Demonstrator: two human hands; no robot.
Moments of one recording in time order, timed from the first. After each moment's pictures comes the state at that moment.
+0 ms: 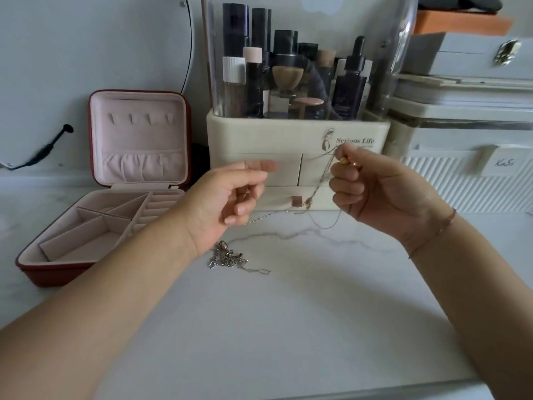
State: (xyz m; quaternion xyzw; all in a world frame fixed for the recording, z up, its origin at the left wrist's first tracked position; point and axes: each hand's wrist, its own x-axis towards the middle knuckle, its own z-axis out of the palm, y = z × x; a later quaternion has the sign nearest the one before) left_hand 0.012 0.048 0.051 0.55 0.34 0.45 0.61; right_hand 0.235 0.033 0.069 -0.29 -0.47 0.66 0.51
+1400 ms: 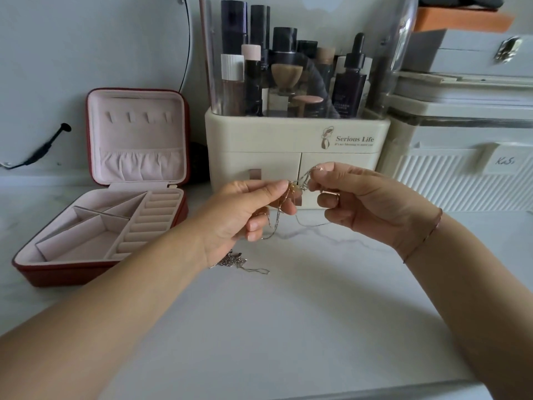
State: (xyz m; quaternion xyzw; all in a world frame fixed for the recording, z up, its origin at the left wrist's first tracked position) left_hand 0.026 0.035 0.042 0.59 0.35 0.41 0.60; right_hand 0.225 0.031 0.061 -0.40 -0.52 0.60 0.45
